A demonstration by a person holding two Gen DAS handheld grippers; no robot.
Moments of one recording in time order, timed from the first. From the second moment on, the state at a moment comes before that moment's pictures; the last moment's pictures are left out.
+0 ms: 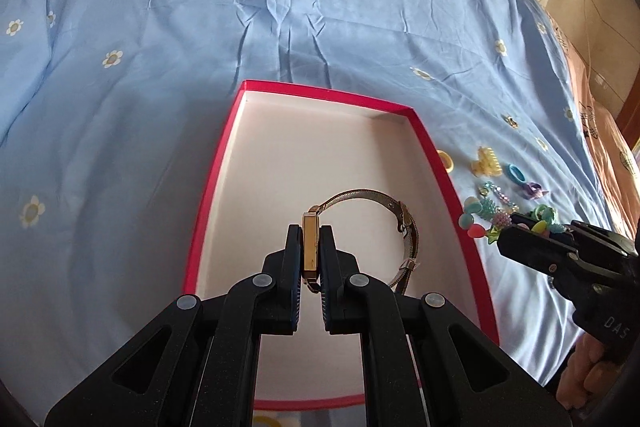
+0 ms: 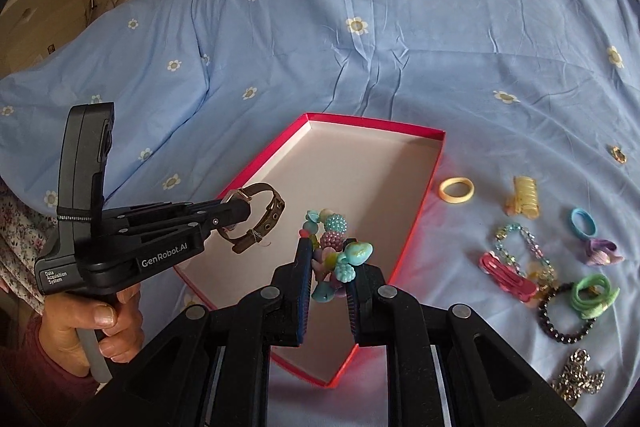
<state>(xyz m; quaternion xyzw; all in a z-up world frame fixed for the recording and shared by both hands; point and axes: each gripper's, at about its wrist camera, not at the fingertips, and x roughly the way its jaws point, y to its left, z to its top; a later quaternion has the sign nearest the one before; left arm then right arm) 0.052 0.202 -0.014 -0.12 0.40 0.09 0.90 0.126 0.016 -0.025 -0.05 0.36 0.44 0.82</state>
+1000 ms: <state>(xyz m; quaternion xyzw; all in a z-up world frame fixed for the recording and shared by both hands) 0.117 0.217 -0.054 -0.07 0.48 0.12 0.87 0.191 0.089 -0.082 -0.09 0.42 0.43 0.79</state>
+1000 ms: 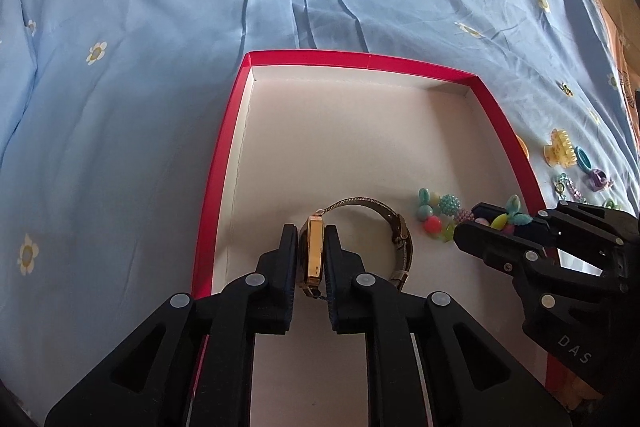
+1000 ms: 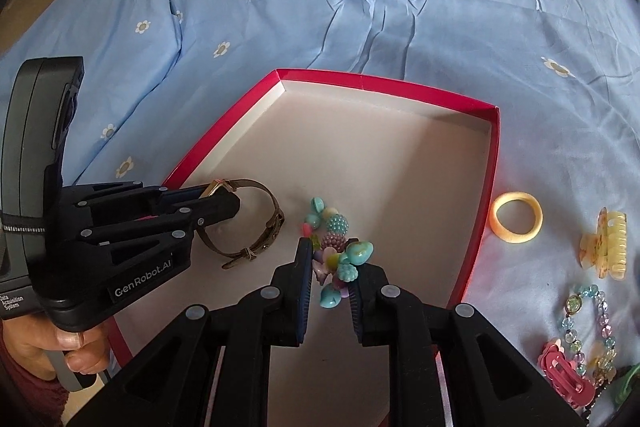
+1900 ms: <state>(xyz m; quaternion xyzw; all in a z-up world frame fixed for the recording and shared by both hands) 0.075 0.193 -0.016 -0.13 0.43 0.14 0.88 0.183 -0.003 -0.039 0.00 0.39 0.41 0.83</state>
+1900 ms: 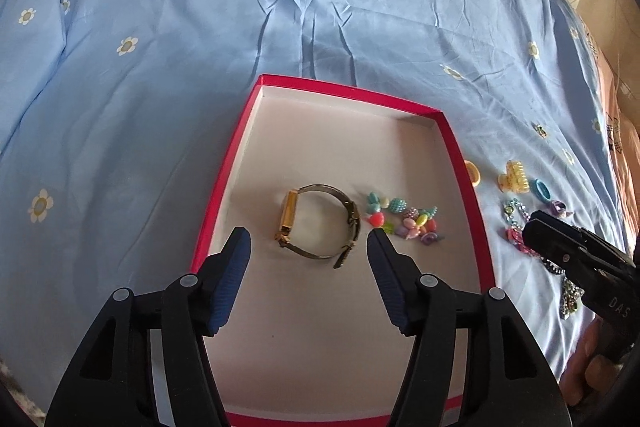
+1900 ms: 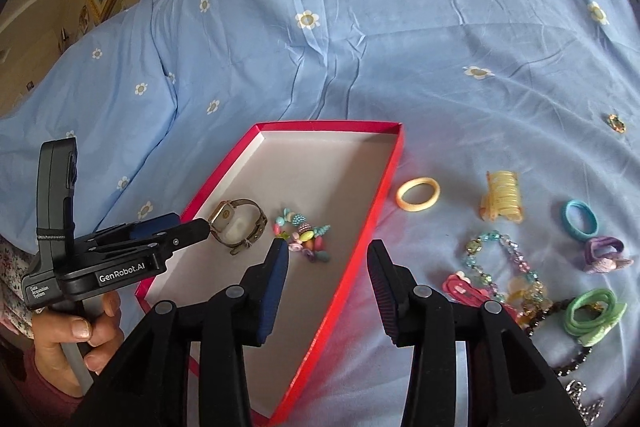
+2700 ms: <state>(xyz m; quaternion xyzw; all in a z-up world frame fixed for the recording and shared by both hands) 0.127 0.090 0.003 -0.09 0.43 0.03 0.90 0.211 -0.148 -0.045 0.06 0.40 0.27 0.88</state>
